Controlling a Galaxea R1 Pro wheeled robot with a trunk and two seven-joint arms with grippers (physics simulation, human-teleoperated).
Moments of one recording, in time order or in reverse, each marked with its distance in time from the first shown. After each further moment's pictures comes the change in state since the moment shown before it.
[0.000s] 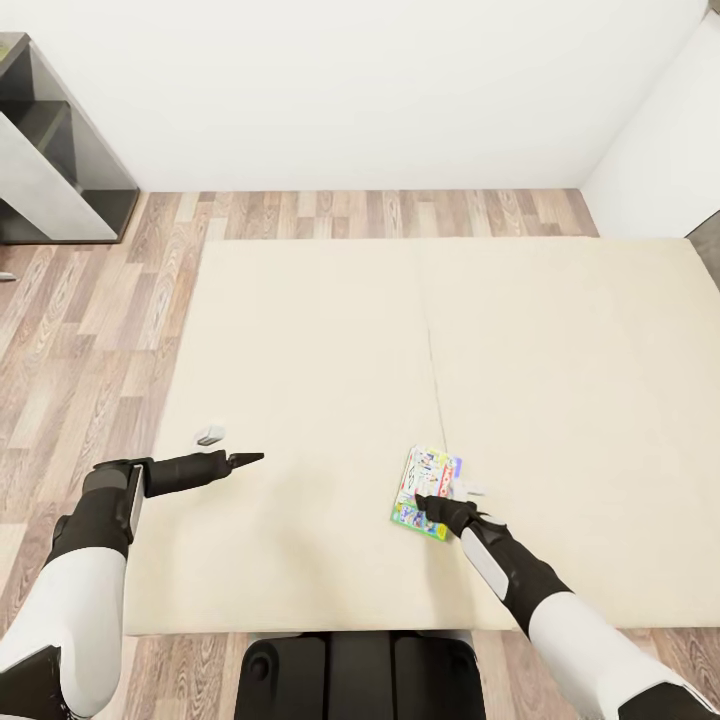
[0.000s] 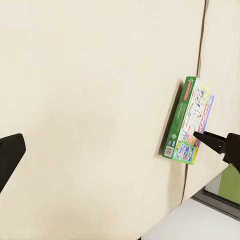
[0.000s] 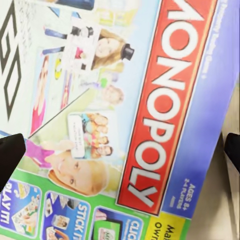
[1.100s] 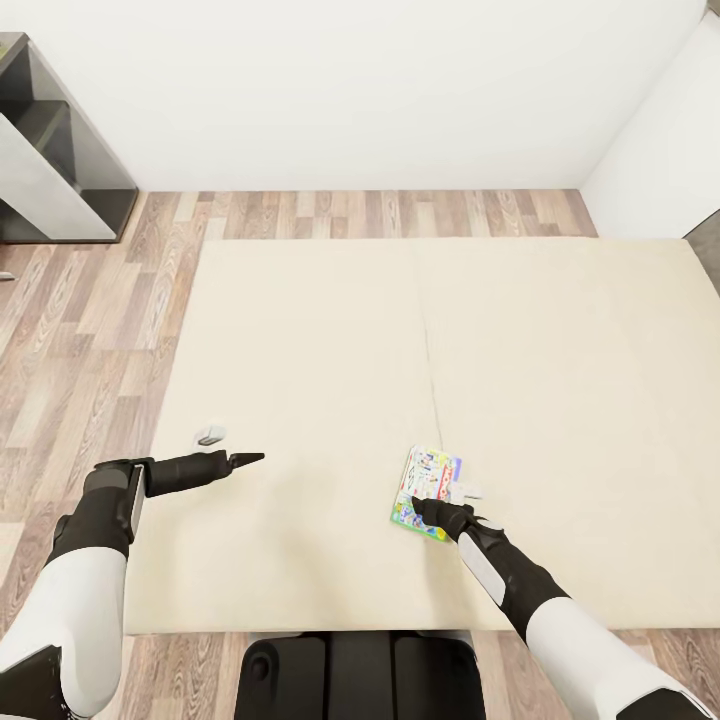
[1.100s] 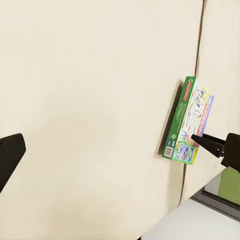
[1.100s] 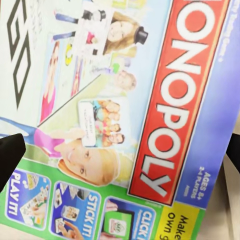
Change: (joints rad) left arm -0.001 -0.001 -0.003 0.000 0.000 0.001 0.002; right arm 0.014 0.011 0.003 0.000 0.003 -0.017 0.000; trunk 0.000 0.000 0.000
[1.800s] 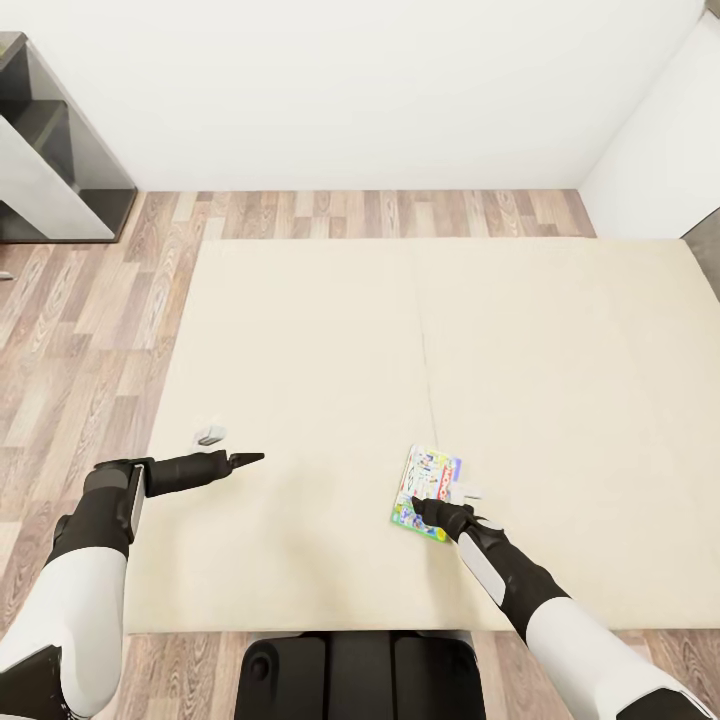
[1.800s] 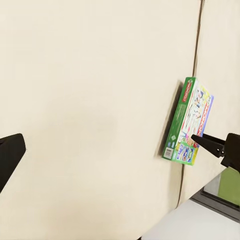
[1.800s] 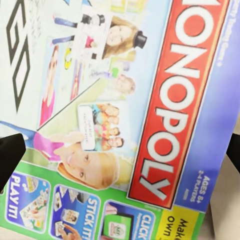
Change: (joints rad) left arm 0.000 0.000 0.000 0.000 0.000 0.000 0.000; right arm 0.000 0.000 0.000 0.000 0.000 0.001 0.000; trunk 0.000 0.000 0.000
